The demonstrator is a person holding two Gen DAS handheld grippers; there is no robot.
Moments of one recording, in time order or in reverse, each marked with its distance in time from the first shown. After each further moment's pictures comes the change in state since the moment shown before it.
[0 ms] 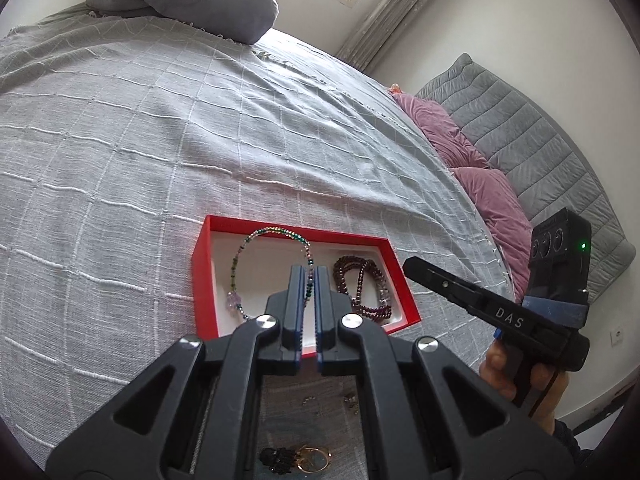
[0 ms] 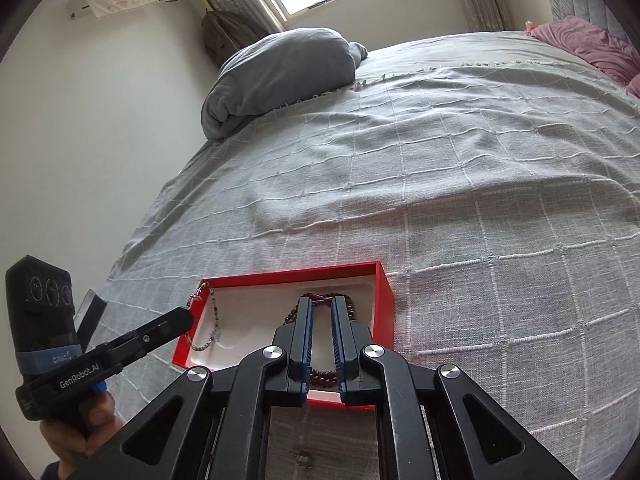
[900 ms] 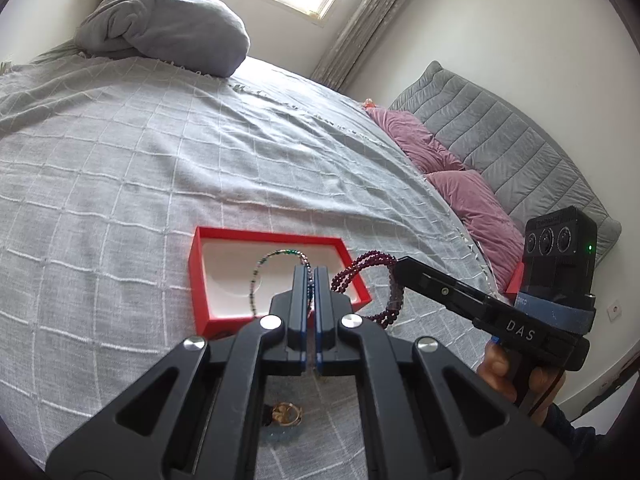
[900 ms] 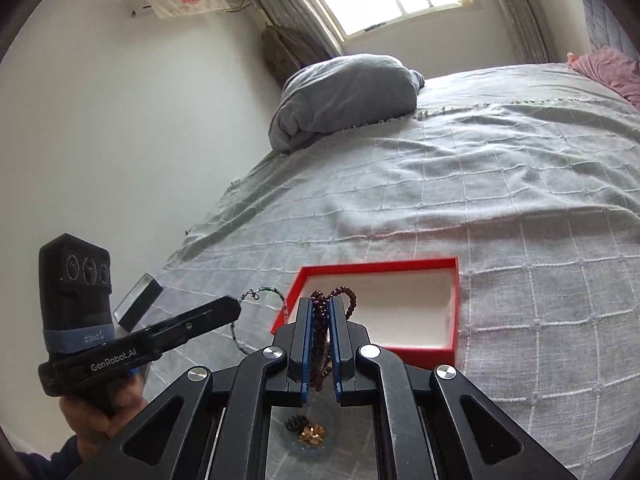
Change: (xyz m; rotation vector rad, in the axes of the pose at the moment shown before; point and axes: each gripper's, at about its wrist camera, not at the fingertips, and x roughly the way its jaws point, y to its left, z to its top) left arm -0.061 -0.029 -0.003 0.080 -0.089 -0.049; right arm -0.062 0.053 -0.023 -0.108 -0.096 0.168
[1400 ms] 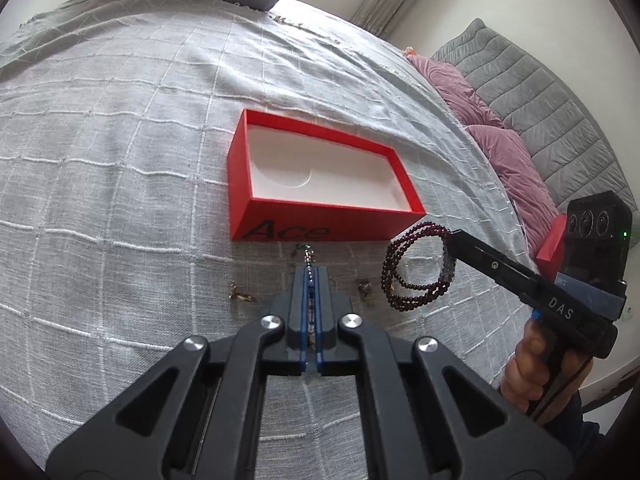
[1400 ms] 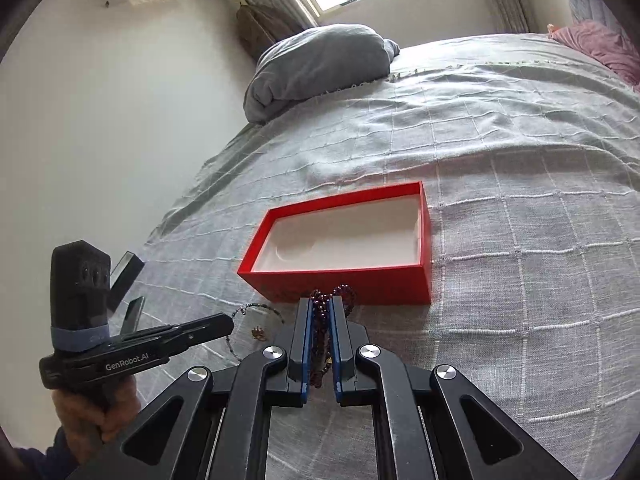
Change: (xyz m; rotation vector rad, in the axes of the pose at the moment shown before) left arm 0.009 0.022 -0.057 -0.064 0.204 0.108; right arm -0.001 -0.020 -0.045 0.049 0.103 -0.064
